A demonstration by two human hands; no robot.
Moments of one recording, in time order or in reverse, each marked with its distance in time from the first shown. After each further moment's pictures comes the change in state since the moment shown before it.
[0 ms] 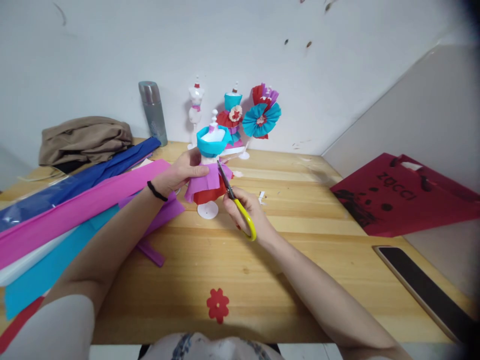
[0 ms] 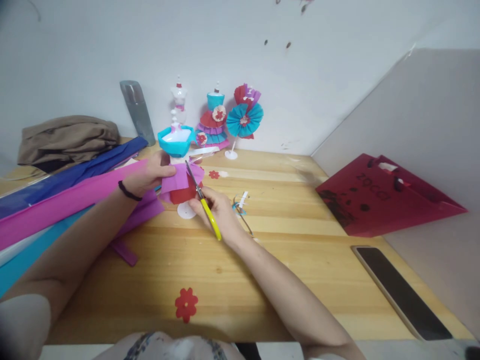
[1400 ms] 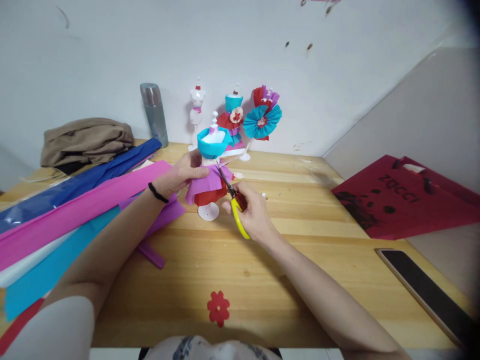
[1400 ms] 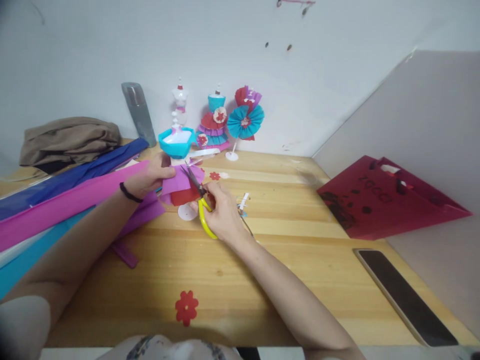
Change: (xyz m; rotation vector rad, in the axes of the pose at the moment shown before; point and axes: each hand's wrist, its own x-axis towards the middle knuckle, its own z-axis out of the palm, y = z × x) left_hand 0.000 -0.006 -0.005 -0.006 0.002 0.049; right_hand 0.007 -0.002 -0.005 -0.360 0.152 -0.135
